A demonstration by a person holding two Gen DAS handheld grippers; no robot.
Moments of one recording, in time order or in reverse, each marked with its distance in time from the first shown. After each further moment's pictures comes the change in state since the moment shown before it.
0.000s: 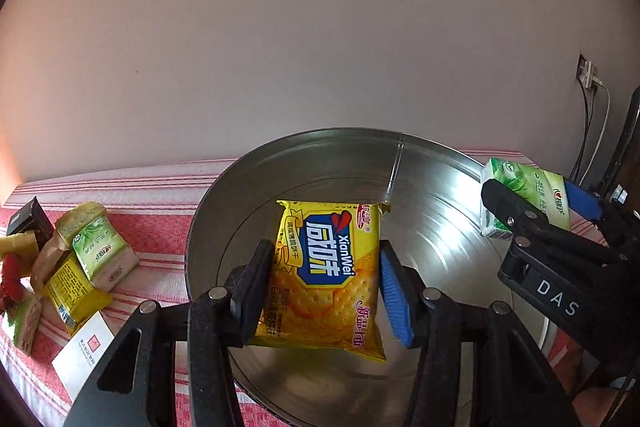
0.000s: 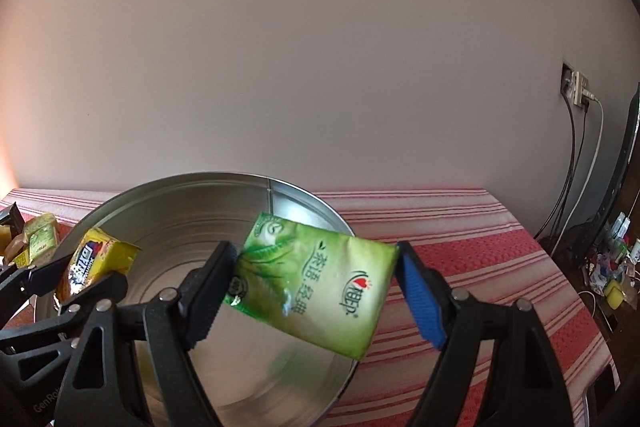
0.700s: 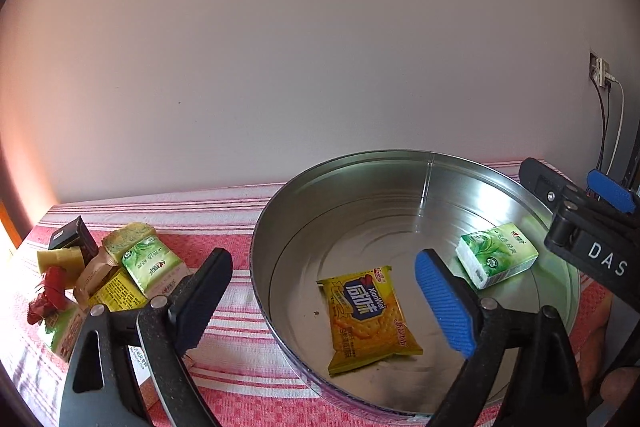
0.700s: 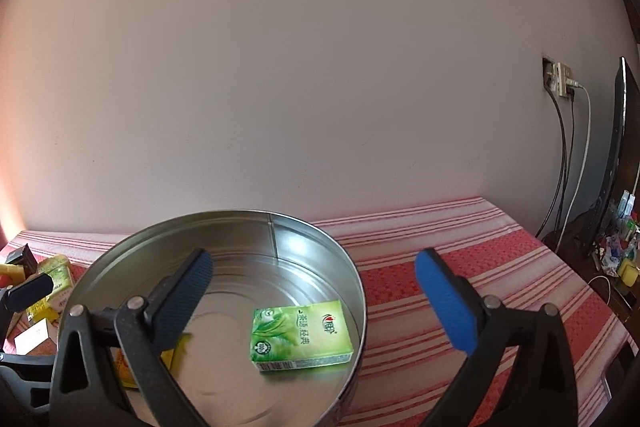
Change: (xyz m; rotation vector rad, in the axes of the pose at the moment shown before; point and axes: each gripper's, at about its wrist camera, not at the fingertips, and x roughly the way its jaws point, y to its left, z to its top) left arm -0.014 0.018 -0.003 0.040 -0.105 0.128; right arm -0.017 -0.017 0.003 0.127 -0.117 0.023
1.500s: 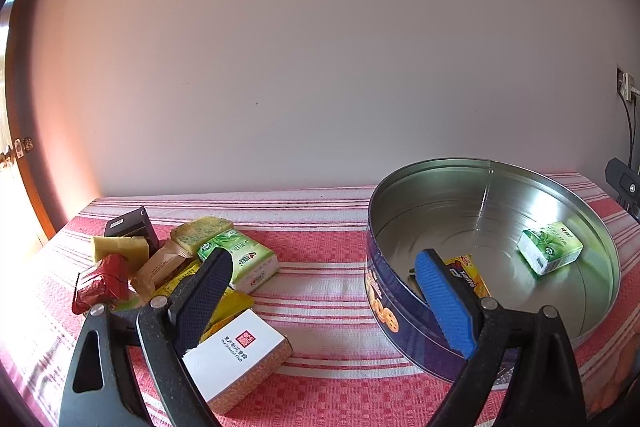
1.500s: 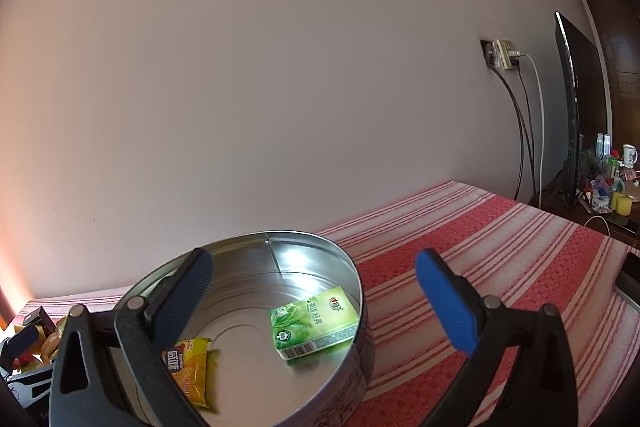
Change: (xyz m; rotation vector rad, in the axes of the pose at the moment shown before) left arm -0.035 0.045 -0.017 -0.031 -0.069 0.120; right arm -0.044 -0.001 -0.018 0.209 -0.131 -0.082
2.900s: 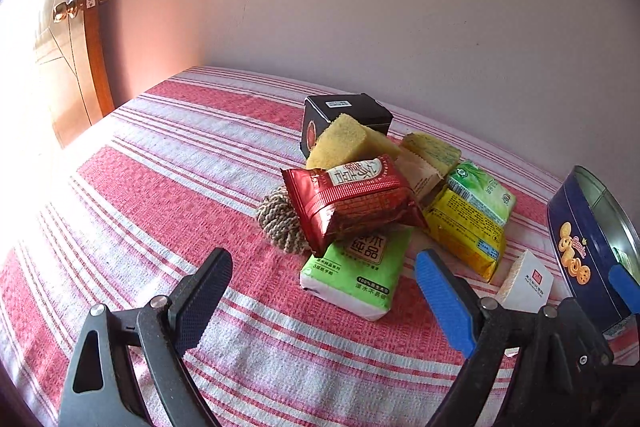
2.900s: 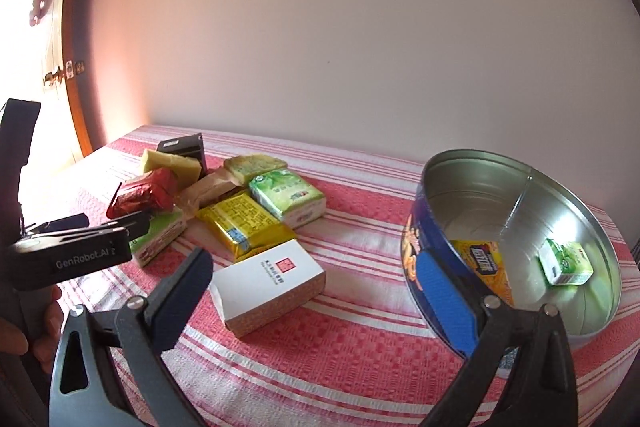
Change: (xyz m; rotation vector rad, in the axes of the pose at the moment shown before) left arm 0.017 0.221 -0.051 -0.336 0.294 0.100; right arm -0.027 0.234 -0.105 -0.508 0.356 0.424
